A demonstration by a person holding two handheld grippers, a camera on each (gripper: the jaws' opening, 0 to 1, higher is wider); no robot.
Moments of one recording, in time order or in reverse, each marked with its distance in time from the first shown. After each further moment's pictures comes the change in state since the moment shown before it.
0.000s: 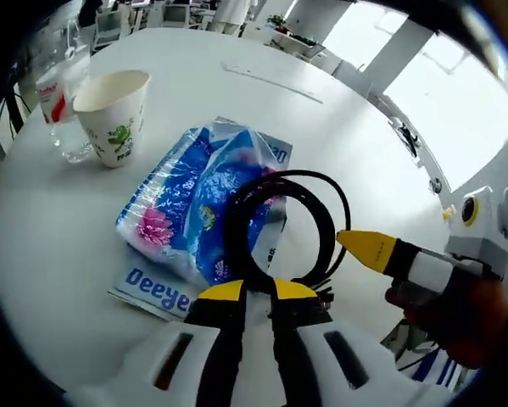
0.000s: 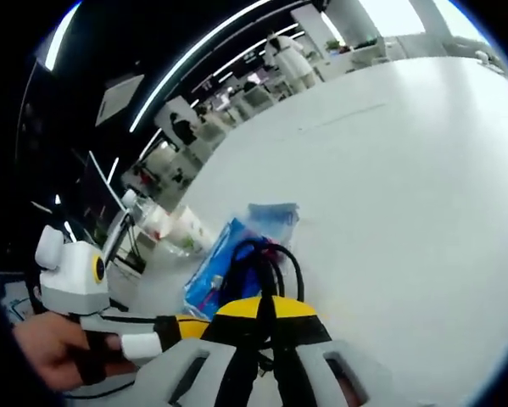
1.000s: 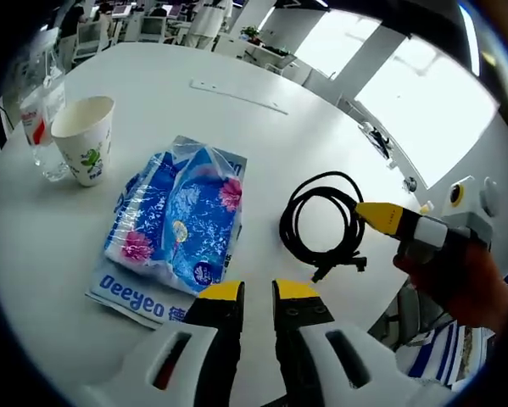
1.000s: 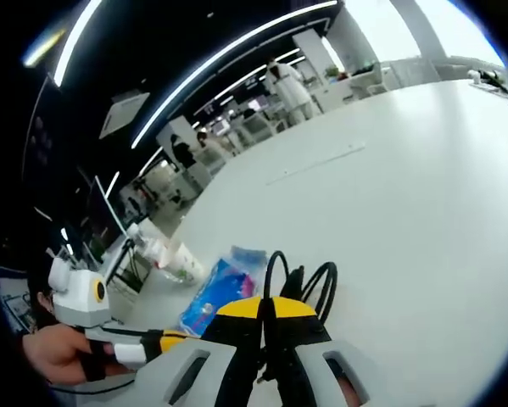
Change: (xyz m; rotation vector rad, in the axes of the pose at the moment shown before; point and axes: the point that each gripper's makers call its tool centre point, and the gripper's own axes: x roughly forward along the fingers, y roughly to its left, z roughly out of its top) left arm -0.011 -0.030 0.002 0.058 -0.052 -0.106; right arm -0.052 -0.040 0.053 -0.026 -0.129 -0.025
